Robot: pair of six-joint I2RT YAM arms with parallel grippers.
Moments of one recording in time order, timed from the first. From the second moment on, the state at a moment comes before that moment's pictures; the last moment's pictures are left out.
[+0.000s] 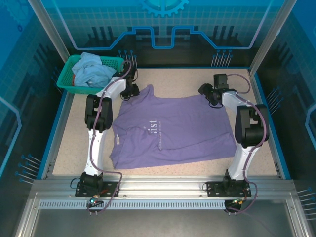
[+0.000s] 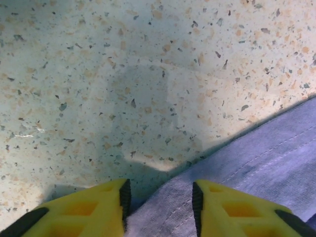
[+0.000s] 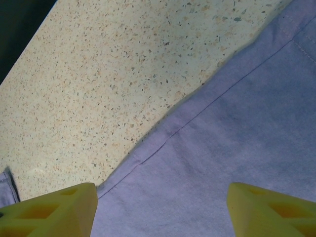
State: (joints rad) left arm -0.17 2.41 2.05 -0.84 -0.05 -0.52; right arm 0.05 1.93 1.32 -0.25 -0.11 0.76
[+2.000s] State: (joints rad) left arm -0.28 2.14 1.69 -0.38 -0.16 -0.38; right arm -0.12 2.58 2.36 -1.05 -0.02 0.42
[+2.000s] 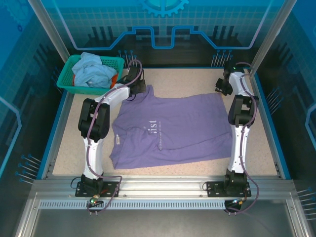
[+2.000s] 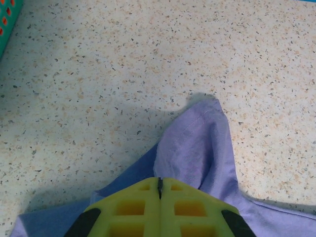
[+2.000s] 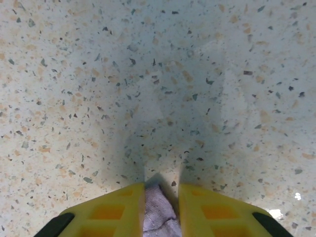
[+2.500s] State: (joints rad) left arm -0.28 2.13 1.67 -0.36 -0.16 -0.33; right arm -0.11 2.57 2.34 -1.01 -0.03 0.39
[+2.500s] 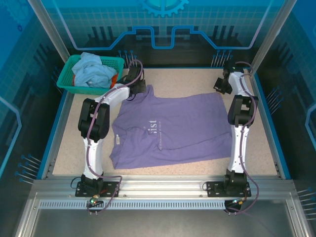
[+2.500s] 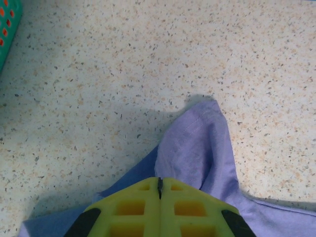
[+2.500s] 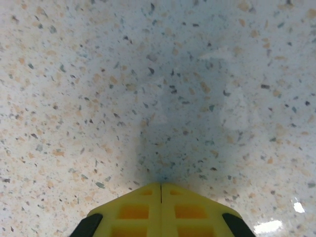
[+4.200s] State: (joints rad) left arm -0.44 1.17 0.82 -0.54 -0.20 -0.59; right arm -0.28 1.79 1.26 -0.66 -0.21 0.50
